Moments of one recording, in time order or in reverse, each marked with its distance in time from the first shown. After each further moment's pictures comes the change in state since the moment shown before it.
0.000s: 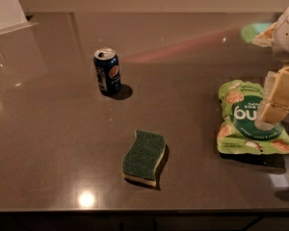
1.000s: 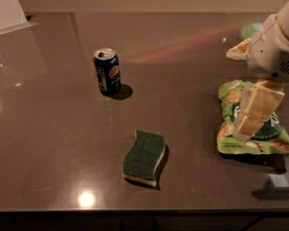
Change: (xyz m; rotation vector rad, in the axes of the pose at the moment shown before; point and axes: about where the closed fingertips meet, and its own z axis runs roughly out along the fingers) arm -0.029 0.018 0.029 -0.060 -0.097 -0.070
